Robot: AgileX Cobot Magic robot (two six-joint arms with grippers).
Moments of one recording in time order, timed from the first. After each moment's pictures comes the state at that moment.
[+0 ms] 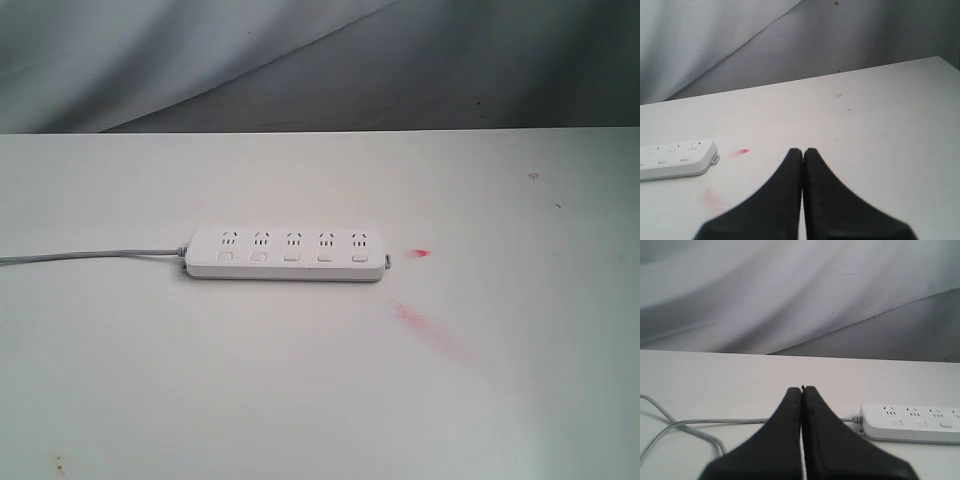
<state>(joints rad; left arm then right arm) -0.05 0.00 0.00 -0.07 0.16 -0.02 0.14 0.00 0.00 0.15 0.28 0.03</state>
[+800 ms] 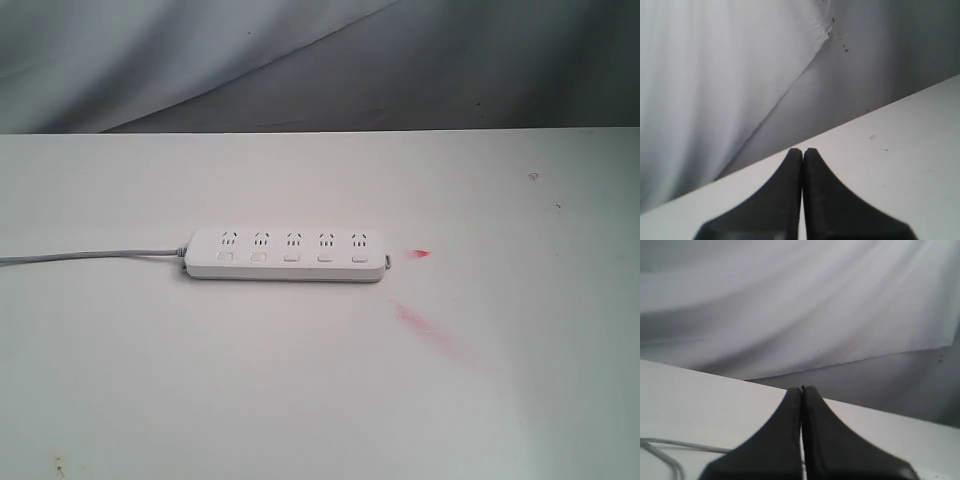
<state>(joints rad) -0.05 0.00 0.00 -0.21 0.04 -0.09 0.14 0.00 0.00 0.44 0.09 0.03</state>
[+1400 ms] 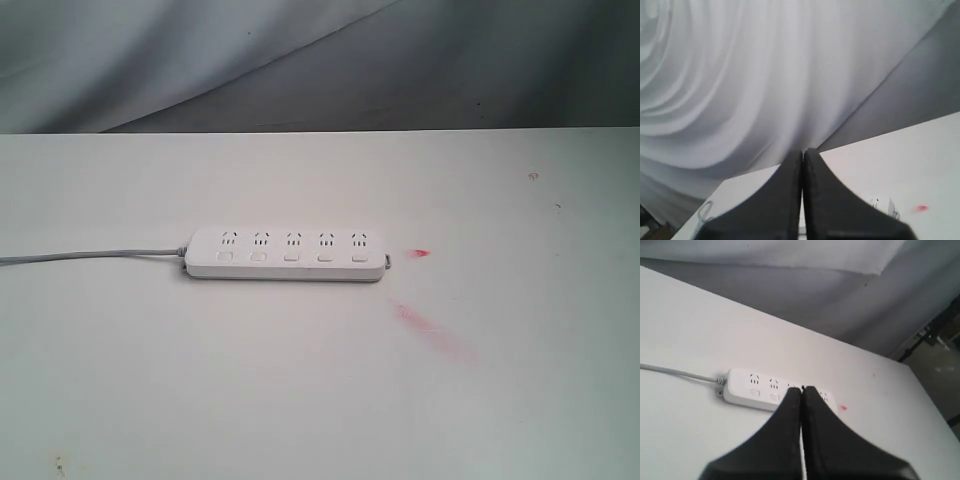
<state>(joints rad) -0.14 0.51 -0.47 -0.64 0.45 0.07 0.14 0.17 -0.35 1.08 0.47 -0.47</state>
